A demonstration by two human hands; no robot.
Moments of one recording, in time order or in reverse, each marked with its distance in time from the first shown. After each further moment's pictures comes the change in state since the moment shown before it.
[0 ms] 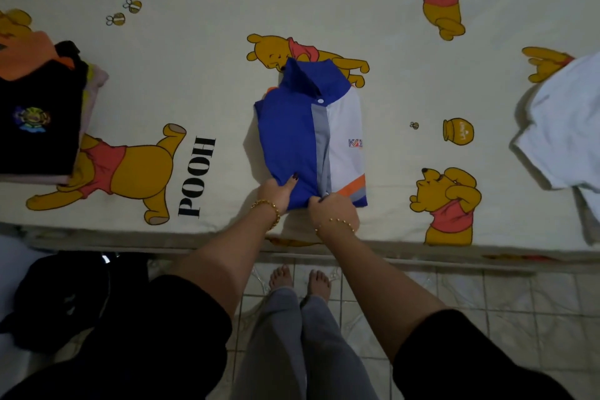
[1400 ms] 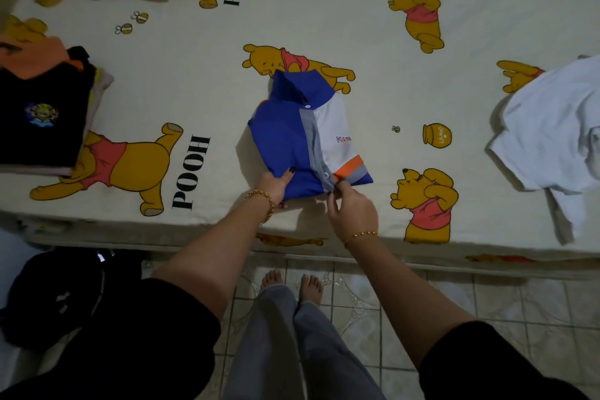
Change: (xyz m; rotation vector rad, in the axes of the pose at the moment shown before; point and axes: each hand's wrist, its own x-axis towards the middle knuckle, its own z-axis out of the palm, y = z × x) left_hand -0.031 0.021 0.007 -0.151 -0.067 -0.030; right_hand 0.005 0.071 -0.037 -0.078 0.397 -0.643
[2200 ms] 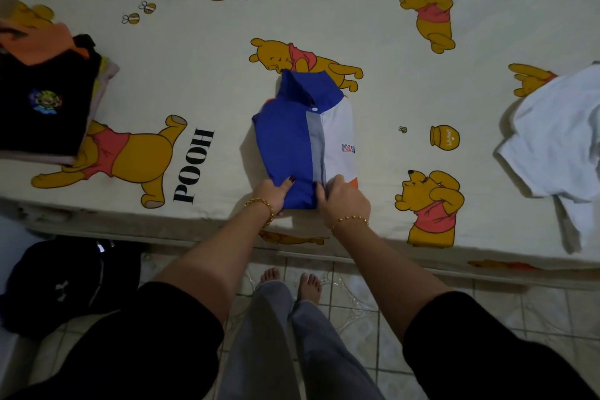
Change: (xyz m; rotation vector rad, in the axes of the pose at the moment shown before) left_hand 0.004 -0.026 -0.004 0.167 0.034 -0.012; right_hand 0.020 -0.021 0.008 -0.129 -0.263 0.204
